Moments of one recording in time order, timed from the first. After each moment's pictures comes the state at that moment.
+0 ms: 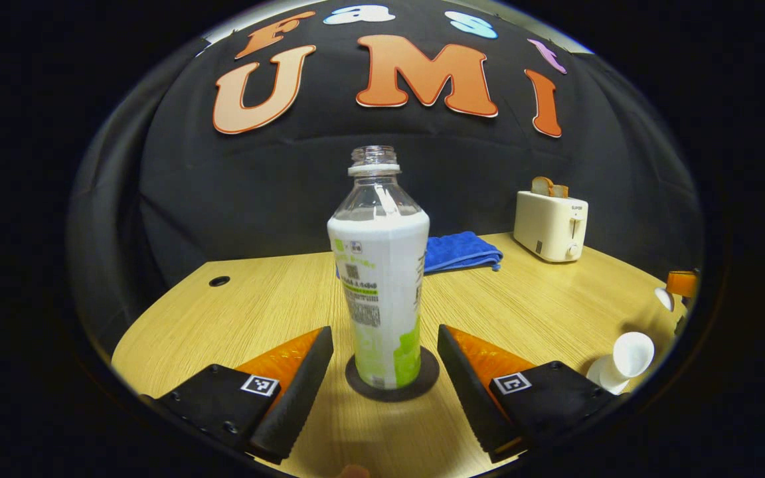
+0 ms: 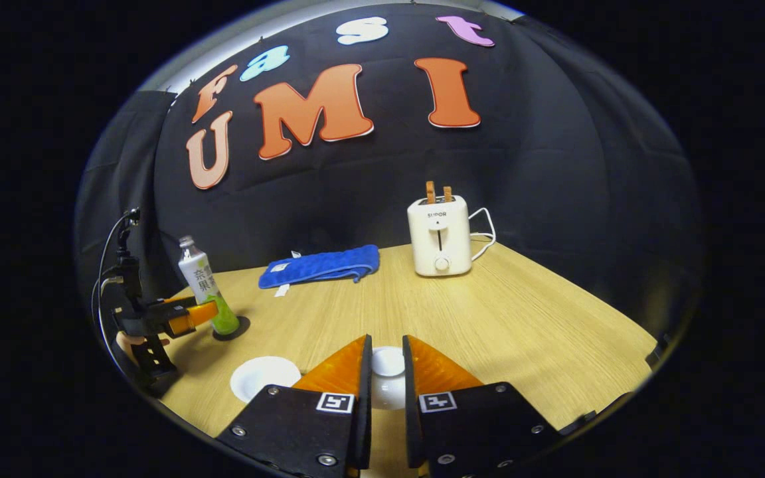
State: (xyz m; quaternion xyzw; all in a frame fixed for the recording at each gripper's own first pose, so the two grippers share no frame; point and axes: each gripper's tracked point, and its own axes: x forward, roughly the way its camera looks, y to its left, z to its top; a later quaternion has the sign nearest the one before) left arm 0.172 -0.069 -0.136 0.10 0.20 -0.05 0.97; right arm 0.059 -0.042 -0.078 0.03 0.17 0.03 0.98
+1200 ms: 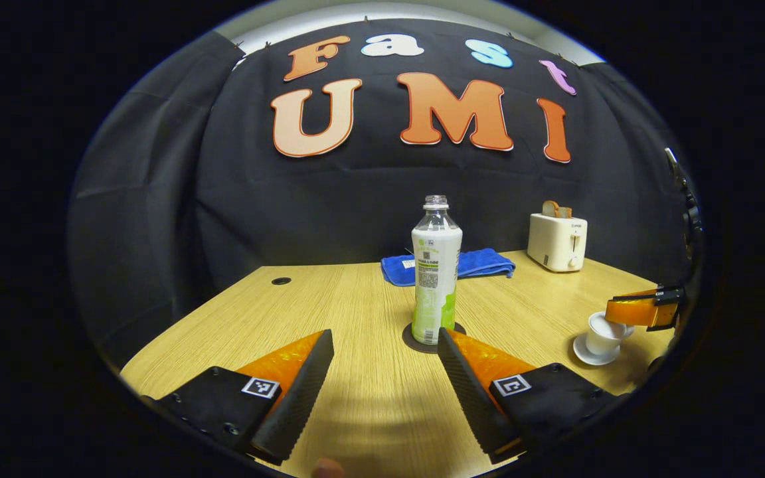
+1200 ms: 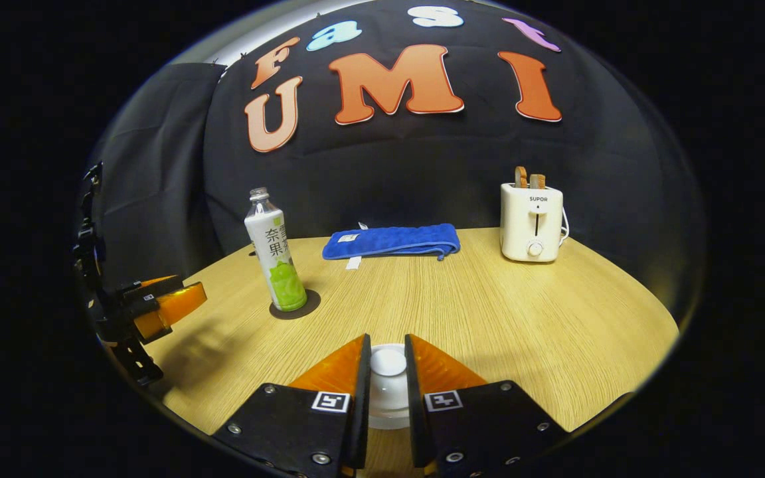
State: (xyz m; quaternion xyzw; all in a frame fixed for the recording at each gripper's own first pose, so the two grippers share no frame) left arm 0.076 -0.010 -0.088 0.10 0.13 0.01 0.99; right arm 0.052 0.078 -0.119 -0.02 0.20 0.12 0.97
